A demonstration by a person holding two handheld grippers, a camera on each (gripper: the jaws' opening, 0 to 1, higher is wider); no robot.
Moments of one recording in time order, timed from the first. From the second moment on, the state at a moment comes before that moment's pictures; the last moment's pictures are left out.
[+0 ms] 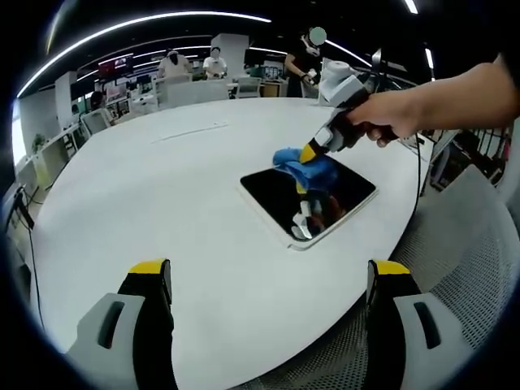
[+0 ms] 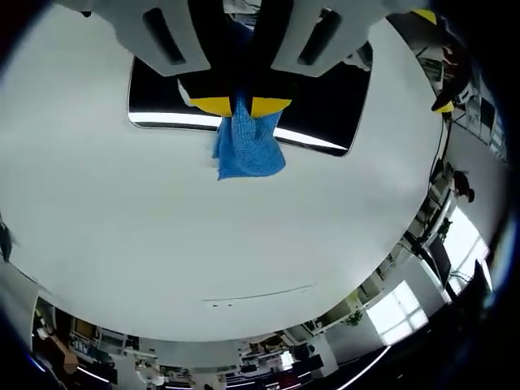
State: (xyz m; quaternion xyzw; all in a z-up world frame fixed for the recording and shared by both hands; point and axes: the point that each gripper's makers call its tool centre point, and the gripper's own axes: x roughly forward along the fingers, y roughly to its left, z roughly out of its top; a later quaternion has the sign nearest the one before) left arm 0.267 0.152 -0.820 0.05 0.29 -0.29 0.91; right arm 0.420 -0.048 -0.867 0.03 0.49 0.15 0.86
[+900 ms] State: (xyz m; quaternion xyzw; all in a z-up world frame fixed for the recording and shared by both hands) left arm 0.267 0.150 -0.817 0.06 0.29 -0.29 0.91; right arm 0.418 -0.075 -0.868 0.03 0.49 0.13 0.86
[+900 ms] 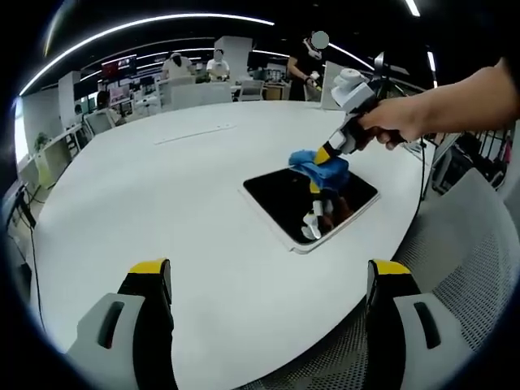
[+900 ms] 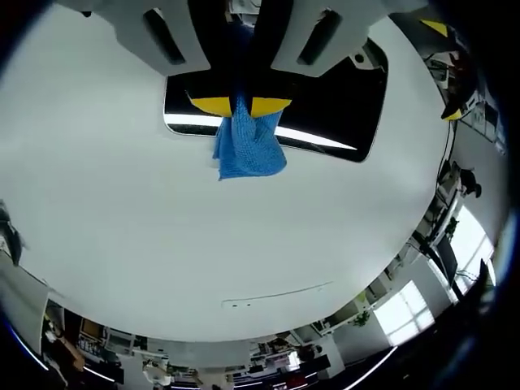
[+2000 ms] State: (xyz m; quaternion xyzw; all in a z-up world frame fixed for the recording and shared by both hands) left arm 0.268 0.151 -0.814 0.06 0.28 -0.29 0.91; right arm 0.358 -0.068 -0.866 0.06 0.47 0.12 0.87
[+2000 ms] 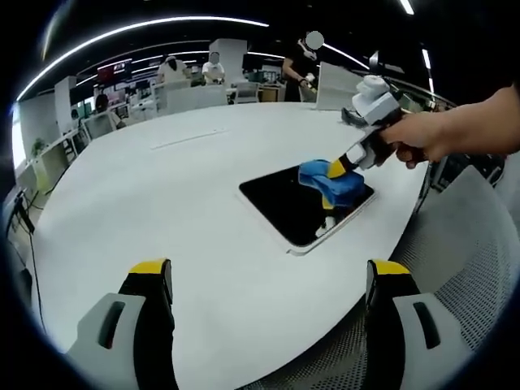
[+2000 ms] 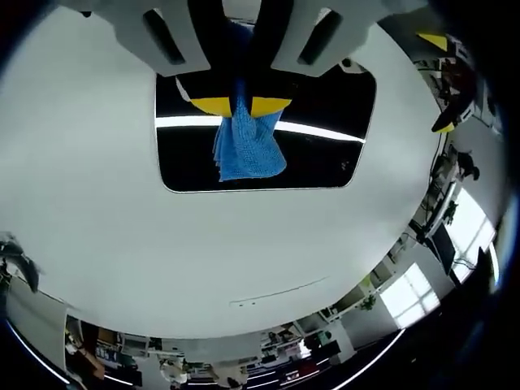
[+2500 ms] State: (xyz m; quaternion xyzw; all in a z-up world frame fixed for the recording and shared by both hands) left arm 0.268 0.151 -0.814 0.06 0.28 -0.29 0.91; right arm 0.330 -0.060 -0.865 0.05 0.46 0.12 0.88
